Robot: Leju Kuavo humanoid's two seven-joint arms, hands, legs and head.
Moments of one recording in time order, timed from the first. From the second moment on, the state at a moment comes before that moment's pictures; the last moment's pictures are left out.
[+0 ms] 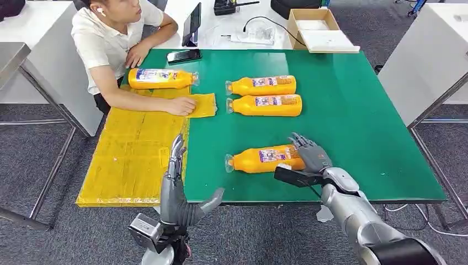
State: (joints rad) left arm -0.04 -0.21 -0.54 -1.45 0.00 0.38 -0.67; right arm -0.64 -0.14 0.22 -0.38 1.00 -0.16 -0.37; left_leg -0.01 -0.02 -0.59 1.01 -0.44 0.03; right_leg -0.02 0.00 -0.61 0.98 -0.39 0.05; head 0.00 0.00
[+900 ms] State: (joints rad) left arm -0.06 -0.20 -0.55 -1.45 0.04 0.39 -0.66; right arm -0.70 -0.16 0.24 -0.37 0.90 -0.02 -0.37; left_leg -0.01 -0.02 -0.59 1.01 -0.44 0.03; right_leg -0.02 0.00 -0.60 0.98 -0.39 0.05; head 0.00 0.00
